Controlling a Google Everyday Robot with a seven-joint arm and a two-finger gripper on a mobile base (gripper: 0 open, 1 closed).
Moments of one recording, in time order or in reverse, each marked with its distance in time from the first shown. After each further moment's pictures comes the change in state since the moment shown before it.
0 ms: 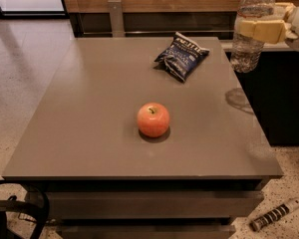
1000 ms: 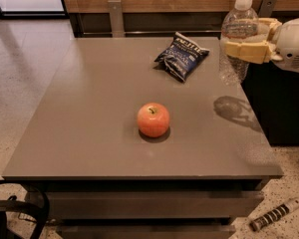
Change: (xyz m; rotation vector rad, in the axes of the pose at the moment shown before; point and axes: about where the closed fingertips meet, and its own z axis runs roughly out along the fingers) arm 0.014 0.050 0.012 -0.076 -0.015 -0.115
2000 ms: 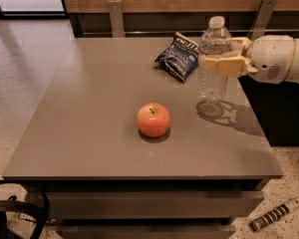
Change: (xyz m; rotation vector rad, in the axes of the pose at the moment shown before) arm 0.028 0.037 0.036 -0.133 0.030 0.154
